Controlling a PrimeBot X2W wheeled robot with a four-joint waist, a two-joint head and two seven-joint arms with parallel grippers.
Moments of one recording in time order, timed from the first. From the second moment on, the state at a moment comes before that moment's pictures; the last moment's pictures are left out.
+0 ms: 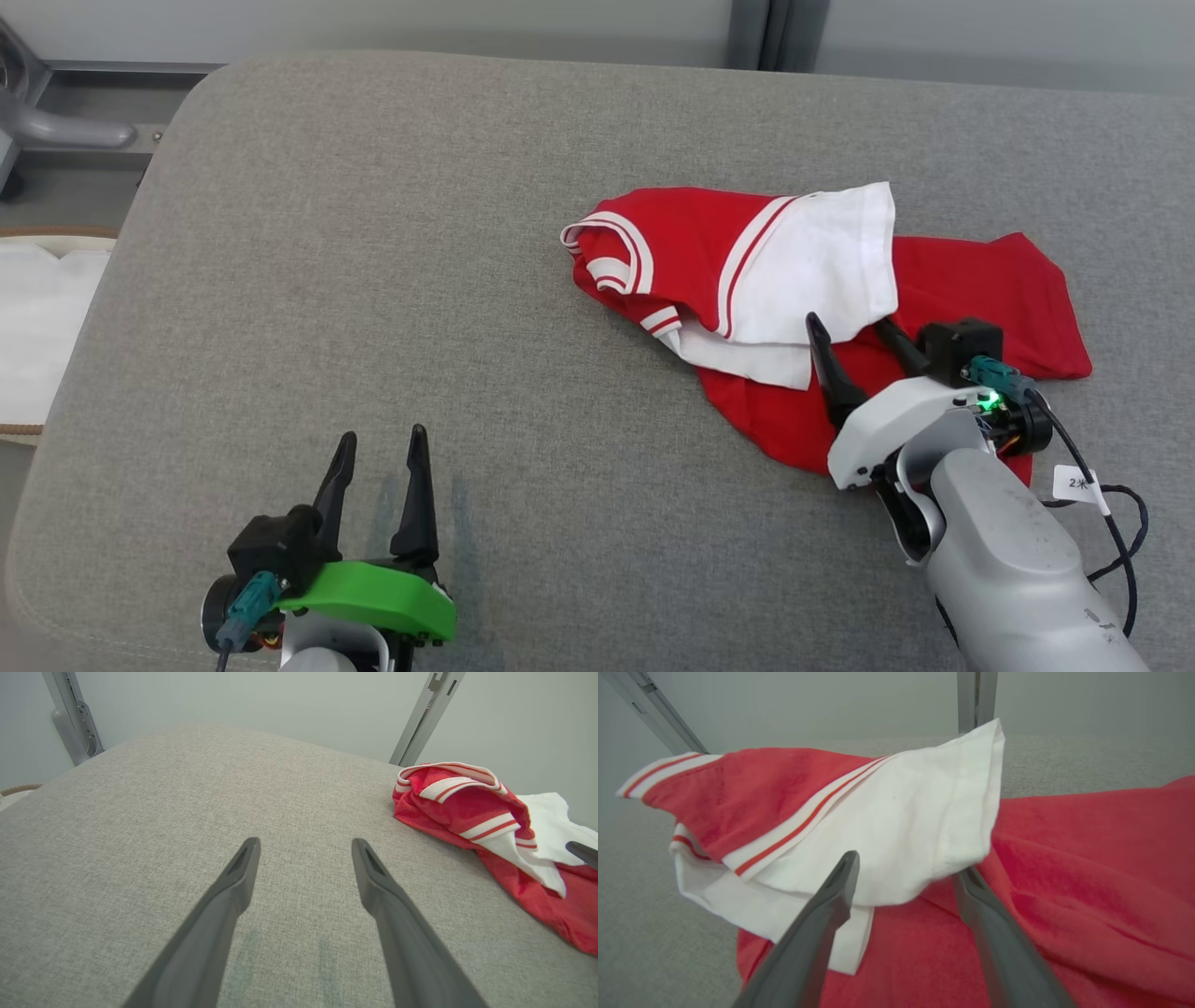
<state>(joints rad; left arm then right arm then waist) -0.09 0.05 -0.20 0.29 -0.37 -0.06 -0.26 -0.57 -0.05 0.16 0.80 0.28 0.13 -0.26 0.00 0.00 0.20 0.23</state>
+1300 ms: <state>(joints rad) -0.09 0.06 -0.05 0.27 -0.33 -0.07 -0.26 -0.39 -0.05 0.91 0.37 0.62 0.13 -0.26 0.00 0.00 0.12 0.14</state>
